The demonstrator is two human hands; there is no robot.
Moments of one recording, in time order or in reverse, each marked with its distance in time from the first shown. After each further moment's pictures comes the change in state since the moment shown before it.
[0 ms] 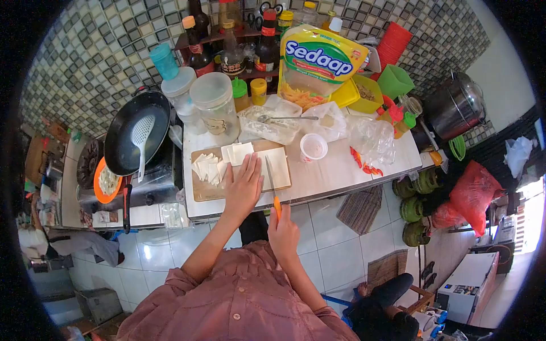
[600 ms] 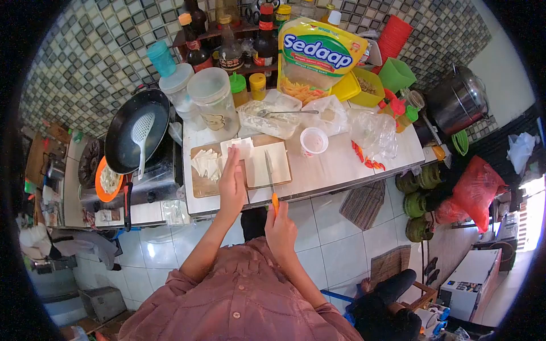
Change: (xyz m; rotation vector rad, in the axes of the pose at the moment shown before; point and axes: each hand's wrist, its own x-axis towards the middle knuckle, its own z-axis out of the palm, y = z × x) left_hand -0.002 -0.009 -0.019 -0.708 0.187 -0.191; right_hand -0.005 -0.004 0.004 -0.013 -0.017 0.017
